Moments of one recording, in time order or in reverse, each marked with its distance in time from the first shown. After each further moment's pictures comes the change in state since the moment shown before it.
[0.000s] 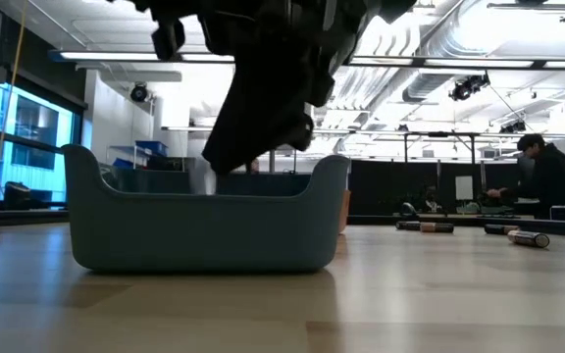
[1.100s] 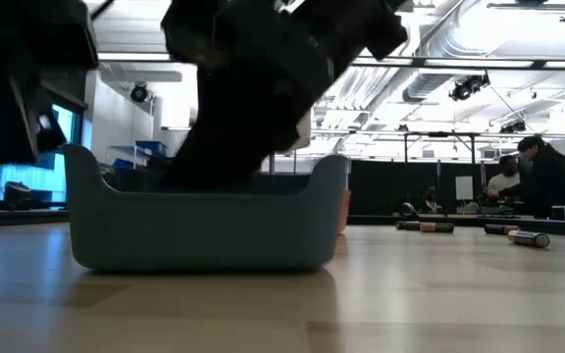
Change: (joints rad) left arm -0.569 0.317 -0.223 -0.014 -0.151 -0.437; right arm 0.019 0.111 -0.002 0.197 0.081 -0.283
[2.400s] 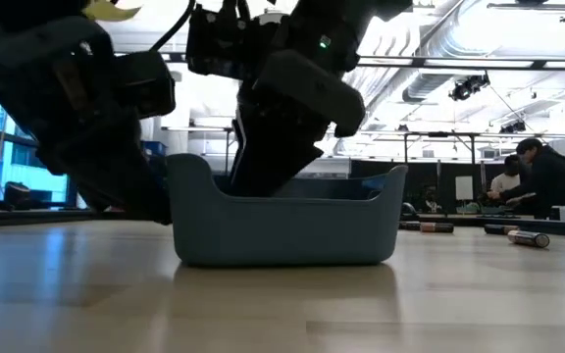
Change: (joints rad) left arm 0.139 0.341 0.032 0.416 -0.105 0.162; right arm -0.007 0.006 0.124 -0.387 0.161 -0.076
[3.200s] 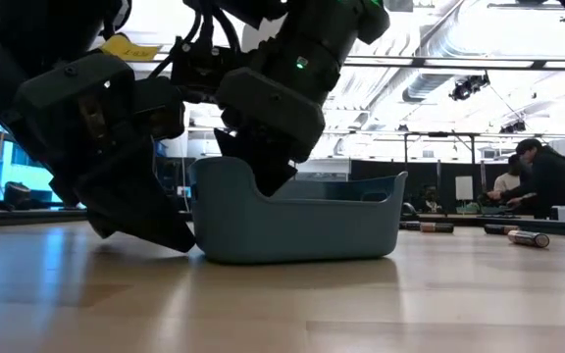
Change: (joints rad) left arm 0.016 0.113 0.000 0.145 -0.012 -0.026; right arm -0.015 0.057 0.040 0.008 -0.055 0.134
